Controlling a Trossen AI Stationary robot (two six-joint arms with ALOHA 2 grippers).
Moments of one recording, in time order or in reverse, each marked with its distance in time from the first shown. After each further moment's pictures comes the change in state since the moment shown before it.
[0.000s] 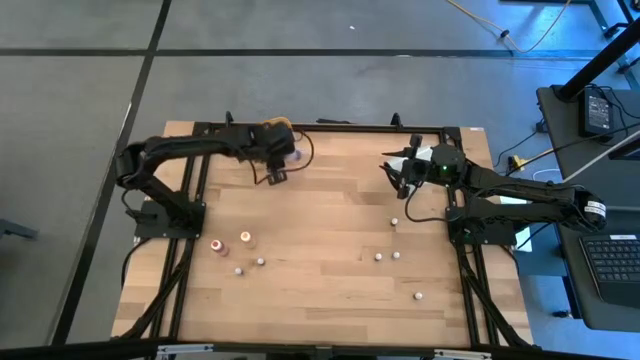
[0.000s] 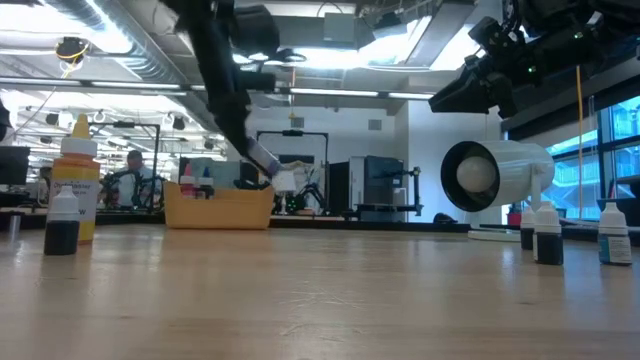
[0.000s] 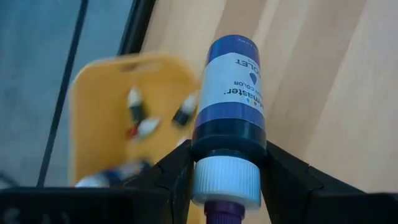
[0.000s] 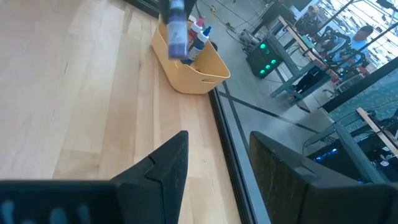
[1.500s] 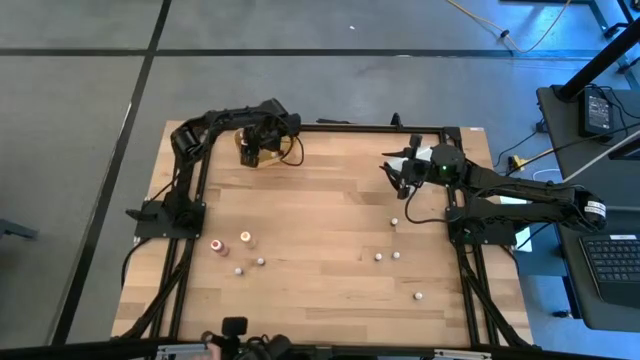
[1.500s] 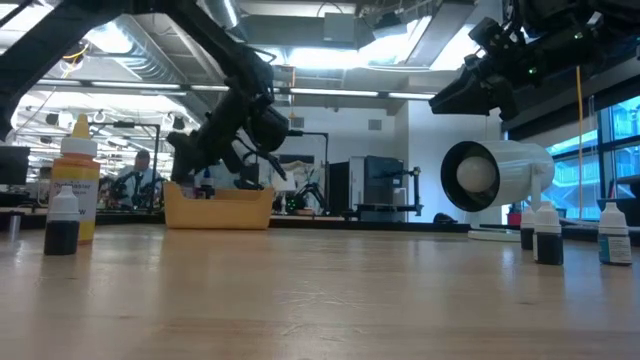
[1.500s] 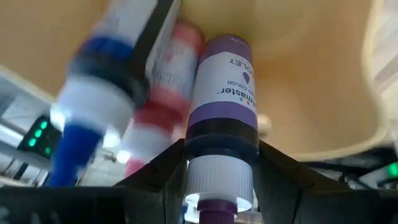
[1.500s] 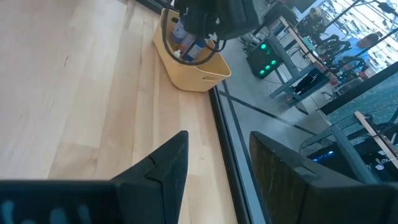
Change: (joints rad) left arm 0.237 0.527 0.361 -0.700 -0.273 0.369; right arm 0.000 0.000 0.000 -0.010 0.000 -0.034
